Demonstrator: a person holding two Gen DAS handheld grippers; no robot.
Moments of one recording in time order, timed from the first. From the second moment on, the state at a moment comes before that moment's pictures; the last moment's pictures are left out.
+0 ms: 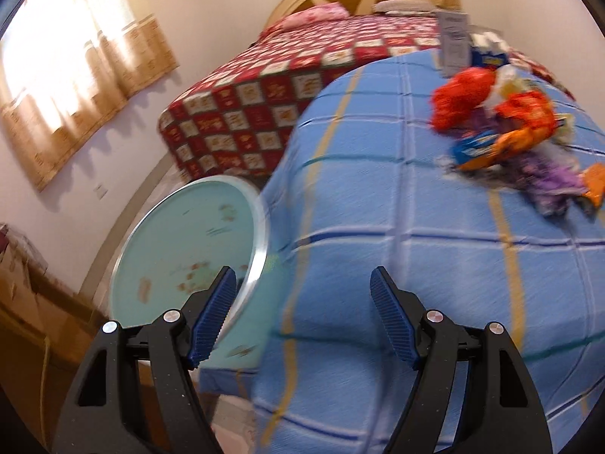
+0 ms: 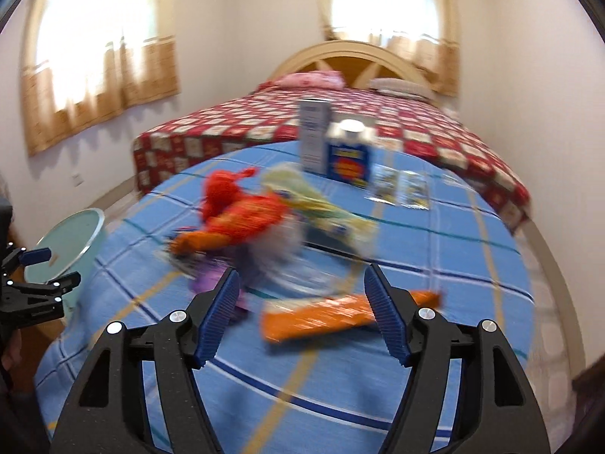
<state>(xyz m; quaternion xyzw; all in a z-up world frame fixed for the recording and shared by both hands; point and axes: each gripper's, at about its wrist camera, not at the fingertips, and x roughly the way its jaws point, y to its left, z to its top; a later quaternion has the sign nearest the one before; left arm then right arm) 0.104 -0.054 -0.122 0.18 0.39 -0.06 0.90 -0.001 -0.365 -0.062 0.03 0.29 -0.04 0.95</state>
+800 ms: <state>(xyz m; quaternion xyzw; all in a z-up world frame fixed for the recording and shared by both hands) 0.143 -0.180 -0.130 0.23 0.37 -0.18 0.88 -0.026 -0.443 -0.085 0.08 0.30 -0.10 0.95</state>
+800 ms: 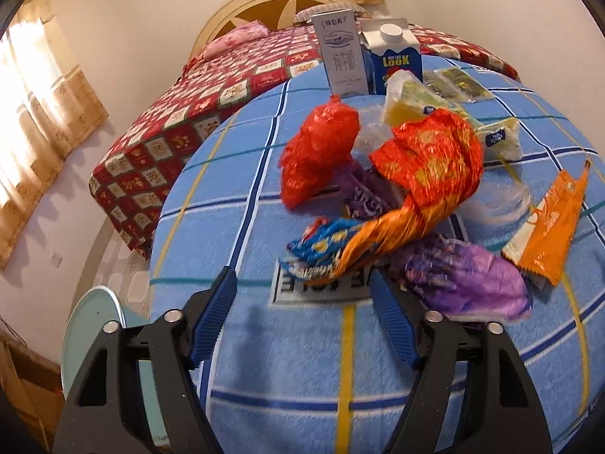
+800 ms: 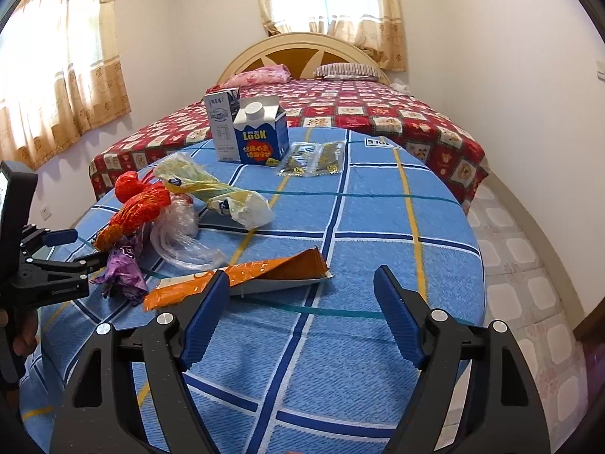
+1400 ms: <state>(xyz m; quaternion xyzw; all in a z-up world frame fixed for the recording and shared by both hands) 0.126 -0.144 -0.106 0.19 0.37 -0.18 0.89 -0.022 -0.453 -0.086 0.08 0.30 -0.12 0.94</state>
